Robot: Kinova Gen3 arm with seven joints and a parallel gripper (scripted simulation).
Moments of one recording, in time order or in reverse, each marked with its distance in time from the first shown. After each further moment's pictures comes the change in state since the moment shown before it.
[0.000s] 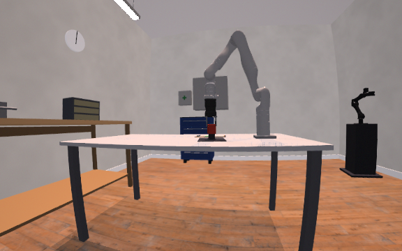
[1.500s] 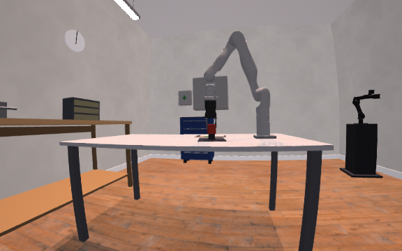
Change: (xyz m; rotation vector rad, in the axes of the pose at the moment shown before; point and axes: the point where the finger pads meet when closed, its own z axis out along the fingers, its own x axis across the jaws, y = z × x) arm 0.000 0.000 0.010 0.000 0.000 0.000
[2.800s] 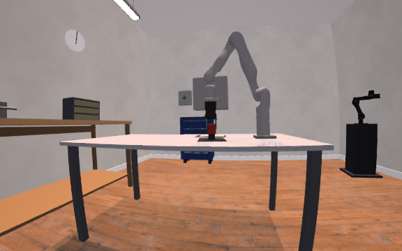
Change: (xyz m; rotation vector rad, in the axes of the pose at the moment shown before) arm 0.000 0.000 0.008 0.000 -0.001 0.000
